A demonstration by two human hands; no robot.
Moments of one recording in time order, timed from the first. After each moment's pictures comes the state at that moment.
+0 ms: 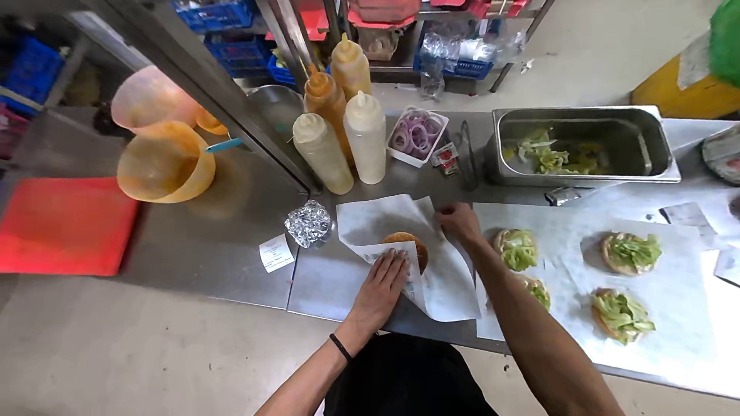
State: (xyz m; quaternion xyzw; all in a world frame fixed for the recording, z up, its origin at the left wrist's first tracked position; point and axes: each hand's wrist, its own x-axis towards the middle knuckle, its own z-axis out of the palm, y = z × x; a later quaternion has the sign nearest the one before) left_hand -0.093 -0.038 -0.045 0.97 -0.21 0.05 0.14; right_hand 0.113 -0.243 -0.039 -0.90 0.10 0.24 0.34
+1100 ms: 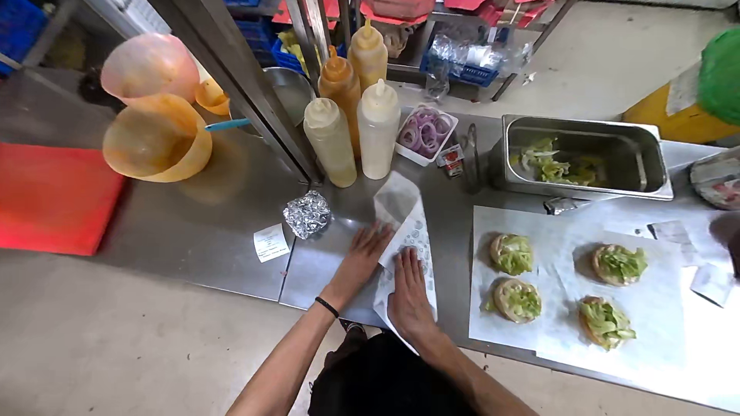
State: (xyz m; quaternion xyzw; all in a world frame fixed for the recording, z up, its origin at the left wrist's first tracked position) left_hand -0.054 0.009 -0.057 0.95 -0.20 0.07 0.24; right_hand -0.090 -0.168 -0.040 -0.93 -0.21 0.01 0.30
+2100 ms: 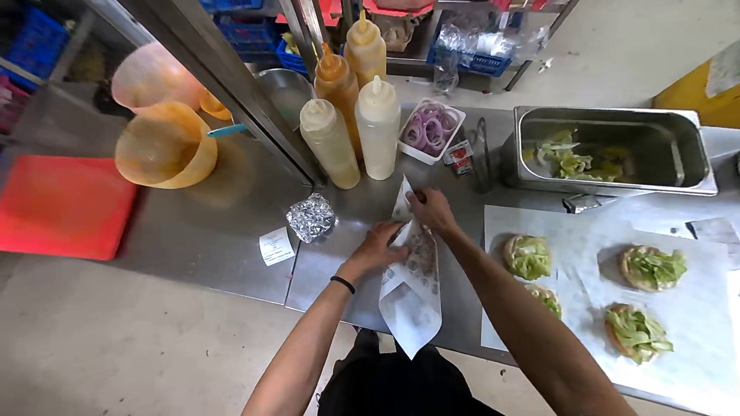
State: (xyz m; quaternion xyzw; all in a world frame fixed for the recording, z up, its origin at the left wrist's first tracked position) left_hand 0.007 -0.011 0.011 0.85 0.01 -0.20 0.48; right_hand 0.135 -0.176 -0.052 -0.89 -0.06 0.21 0.40
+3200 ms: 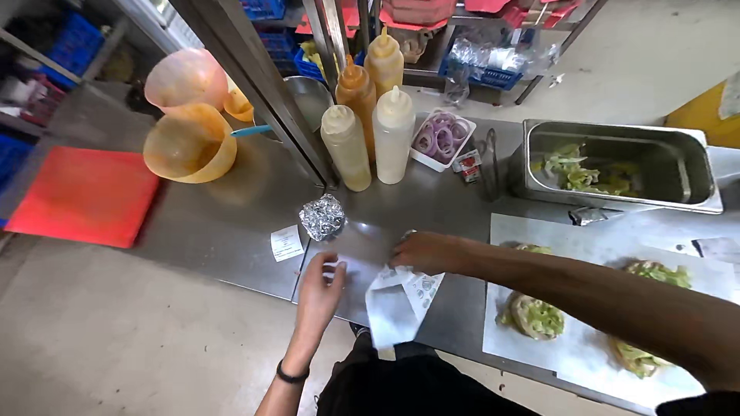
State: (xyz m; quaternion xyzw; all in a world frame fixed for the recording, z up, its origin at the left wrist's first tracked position) left_hand -0.107 0.046 0.049 0.86 0.27 -0.01 0.43; right_hand 0.083 -0.162 0.018 -0.68 -0.67 0.28 0.07
